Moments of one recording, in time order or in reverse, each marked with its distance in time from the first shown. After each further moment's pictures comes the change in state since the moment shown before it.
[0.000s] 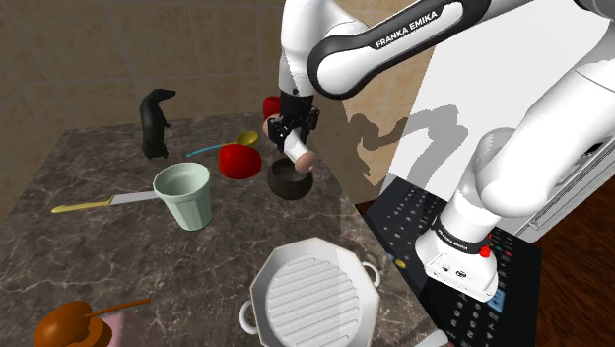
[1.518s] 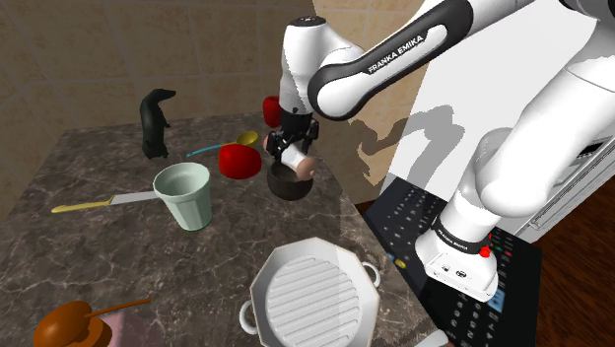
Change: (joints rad) arm -0.005 0.054 0.005 -0.060 -0.020 0.113 0.020
